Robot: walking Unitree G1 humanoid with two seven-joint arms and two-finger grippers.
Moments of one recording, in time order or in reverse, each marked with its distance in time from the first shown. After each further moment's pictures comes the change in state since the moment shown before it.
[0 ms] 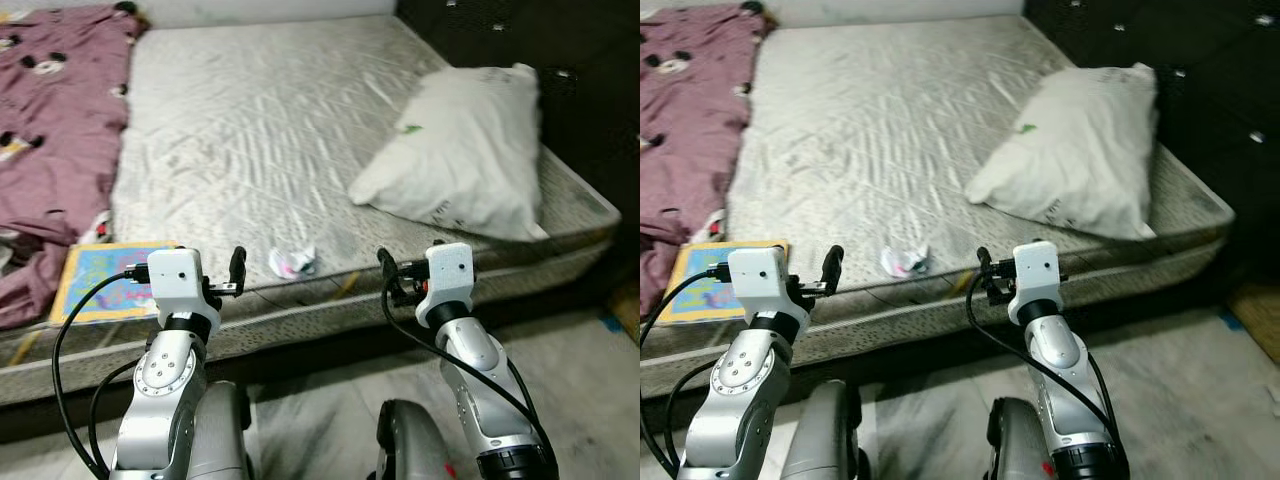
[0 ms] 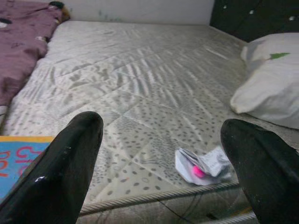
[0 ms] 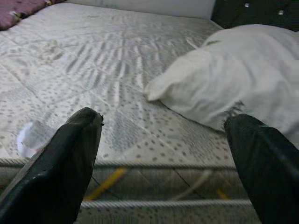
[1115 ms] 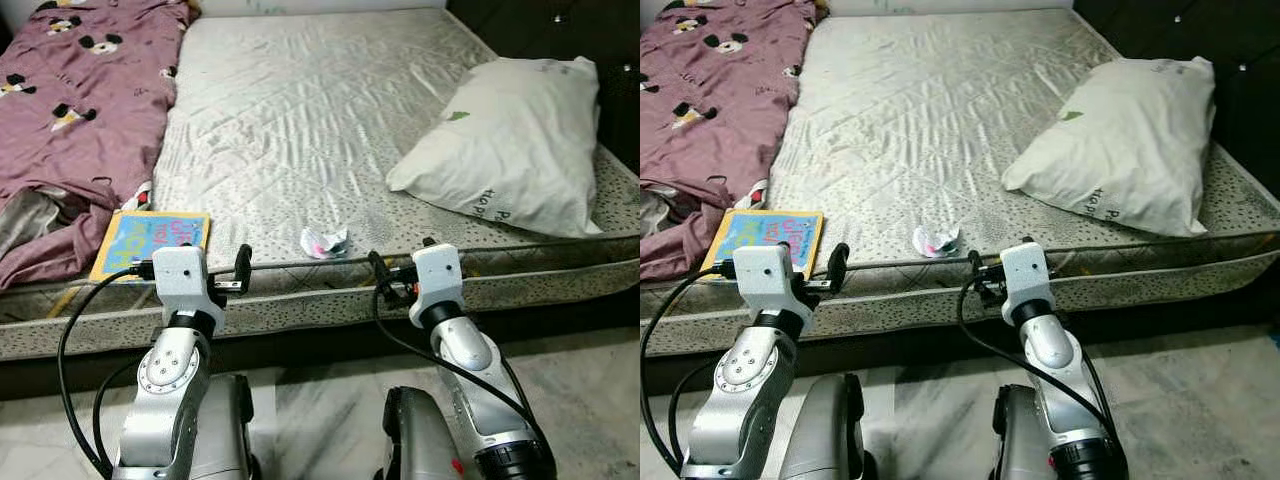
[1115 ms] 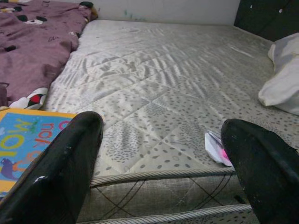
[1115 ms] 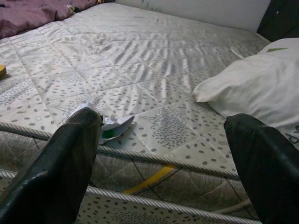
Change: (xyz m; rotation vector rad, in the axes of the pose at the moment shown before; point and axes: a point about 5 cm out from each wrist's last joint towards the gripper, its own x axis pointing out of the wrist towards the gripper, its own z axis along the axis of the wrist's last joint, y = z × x) left arm 0.002 -0.005 0.003 -0.003 -0.013 -0.032; right arm 0.003 0.007 -0.001 -0.071 -0.023 0.058
